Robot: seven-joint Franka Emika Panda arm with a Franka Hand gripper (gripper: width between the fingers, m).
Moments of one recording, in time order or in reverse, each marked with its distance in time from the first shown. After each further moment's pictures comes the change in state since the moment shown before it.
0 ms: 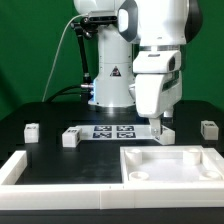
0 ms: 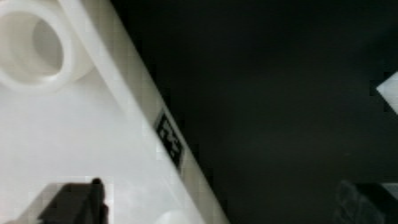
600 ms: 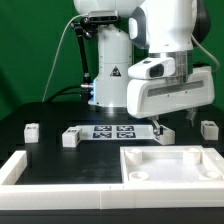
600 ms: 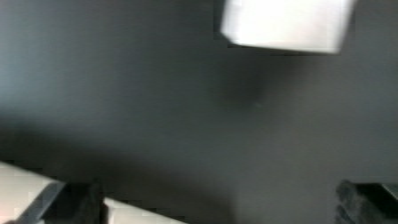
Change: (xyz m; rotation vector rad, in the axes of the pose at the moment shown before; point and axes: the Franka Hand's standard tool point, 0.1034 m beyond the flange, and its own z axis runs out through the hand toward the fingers) arm 0.024 -0.052 0.011 0.051 0.019 0.819
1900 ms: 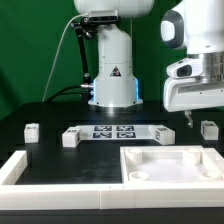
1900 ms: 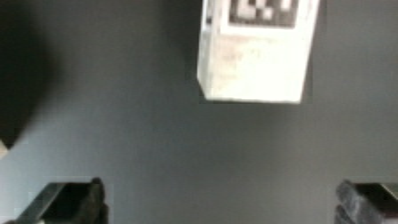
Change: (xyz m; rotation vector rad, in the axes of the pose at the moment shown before) arm -0.024 -0.087 0.010 0.037 -0.038 0.281
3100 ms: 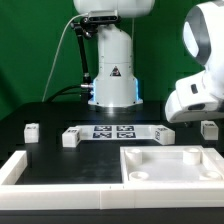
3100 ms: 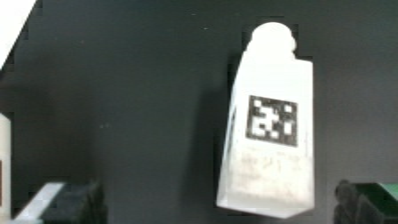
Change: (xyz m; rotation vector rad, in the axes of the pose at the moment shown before) arm -0.013 0.005 0.004 -0.044 -0.771 -0.051
